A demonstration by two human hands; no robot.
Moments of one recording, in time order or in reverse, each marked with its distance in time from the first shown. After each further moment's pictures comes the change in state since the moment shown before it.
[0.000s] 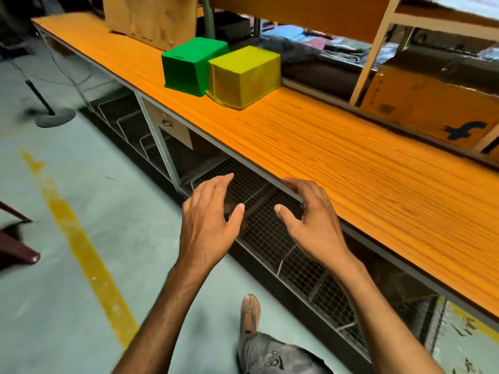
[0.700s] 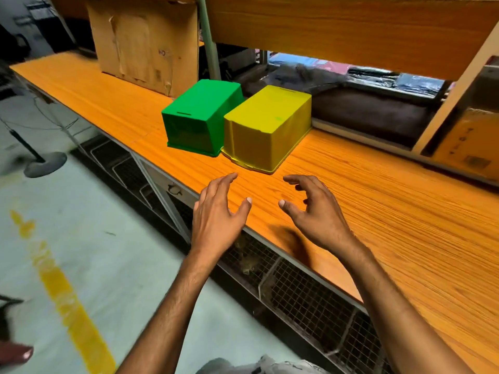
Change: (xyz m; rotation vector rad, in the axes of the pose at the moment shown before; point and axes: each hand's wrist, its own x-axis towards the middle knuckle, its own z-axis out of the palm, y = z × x) left_hand 0.359 -0.173 0.054 -0.128 -0.078 -0.042; right_hand 0.362 0.019 0.133 0.016 0.034 0.070
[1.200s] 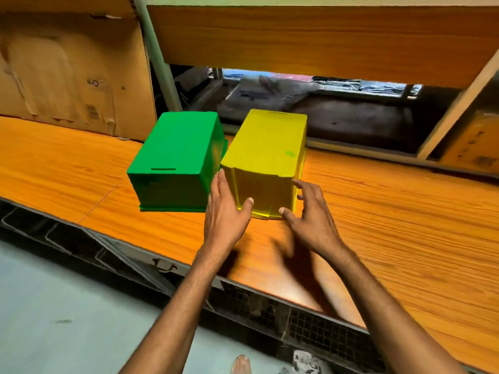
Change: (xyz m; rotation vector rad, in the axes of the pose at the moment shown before) left_hand 0.249 -0.106 0.042 -0.099 -0.231 0.105; right_hand 0.176 0.007 0.125 -0.063 0.241 0.340
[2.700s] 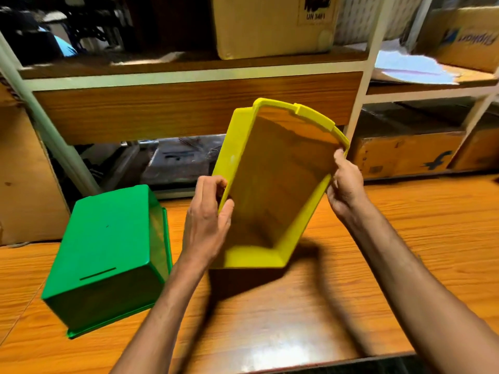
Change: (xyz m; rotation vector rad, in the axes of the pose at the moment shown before) left_hand 0.109 0.069 -0.017 -0.352 0.126 0.816; right_hand 0.086 -0.014 -0.153 1.077 0.723 0.354
